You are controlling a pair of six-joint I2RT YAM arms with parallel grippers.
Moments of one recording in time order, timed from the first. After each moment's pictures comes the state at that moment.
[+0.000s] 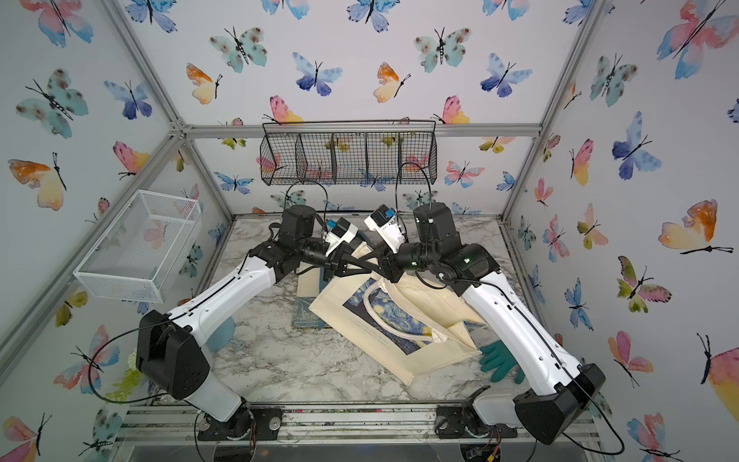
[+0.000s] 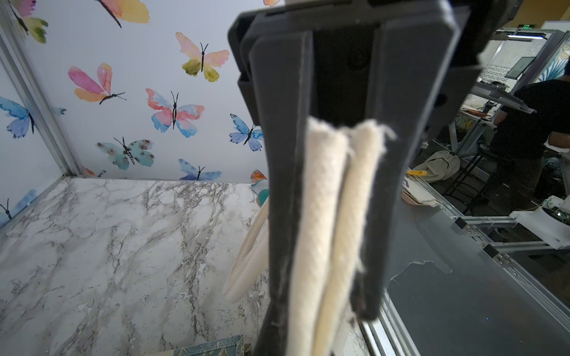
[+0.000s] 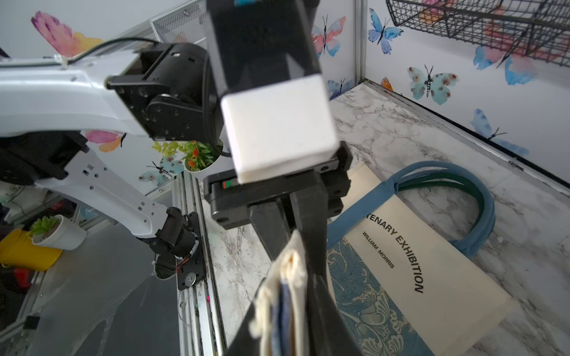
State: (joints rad) left arm -0.52 1.61 1.43 -0.28 1.27 0.32; right arm 0.62 1.34 1.54 -0.73 -0.62 -0.08
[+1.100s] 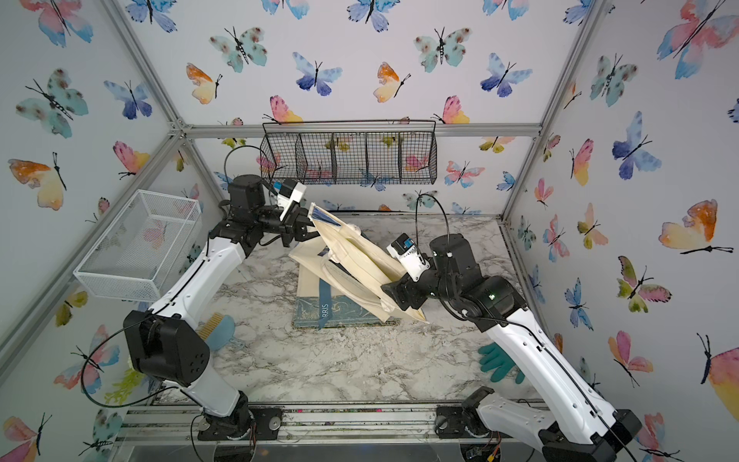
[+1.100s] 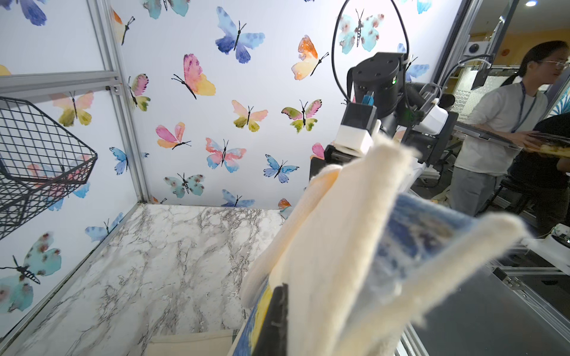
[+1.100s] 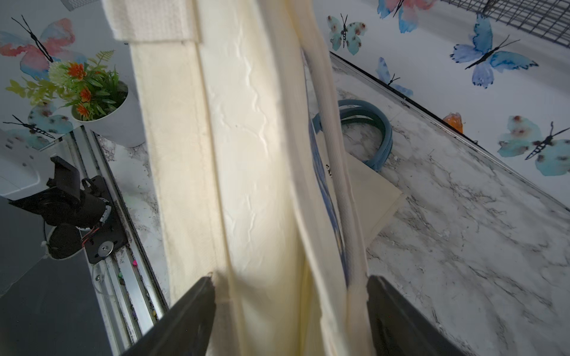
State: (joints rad) left arm -0.22 1.65 1.61 -0.17 1.51 0.11; right arm 0.63 1.09 1.30 -0.83 -0.27 -0.15
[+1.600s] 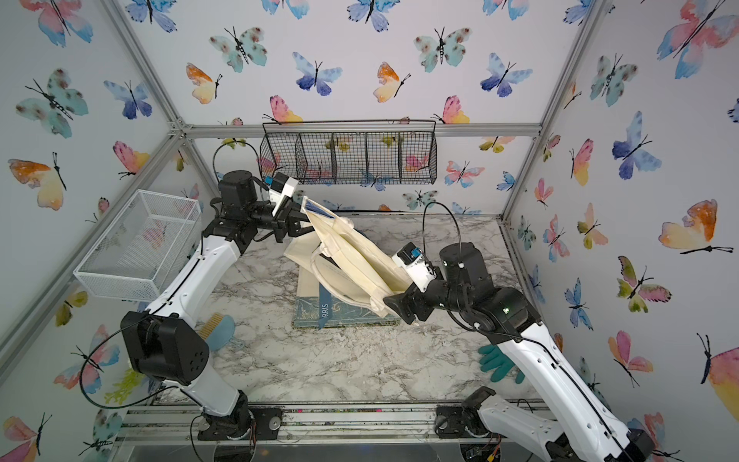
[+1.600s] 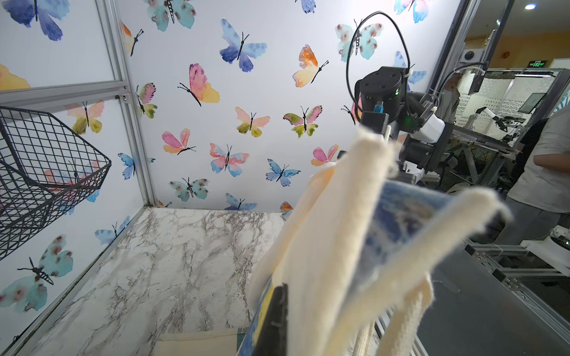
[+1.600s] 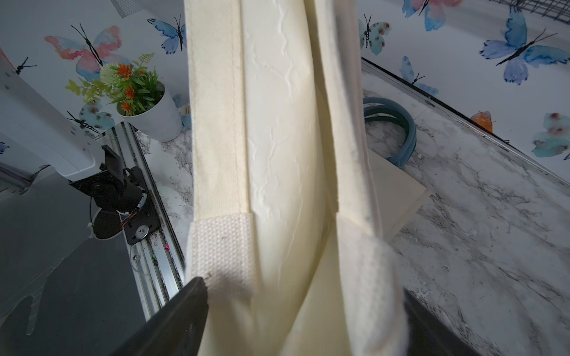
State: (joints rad) left arm -0.19 1.66 1.62 -0.14 1.53 0.07; right arm 0.63 1.00 1.28 -0.89 -0.36 -0.14
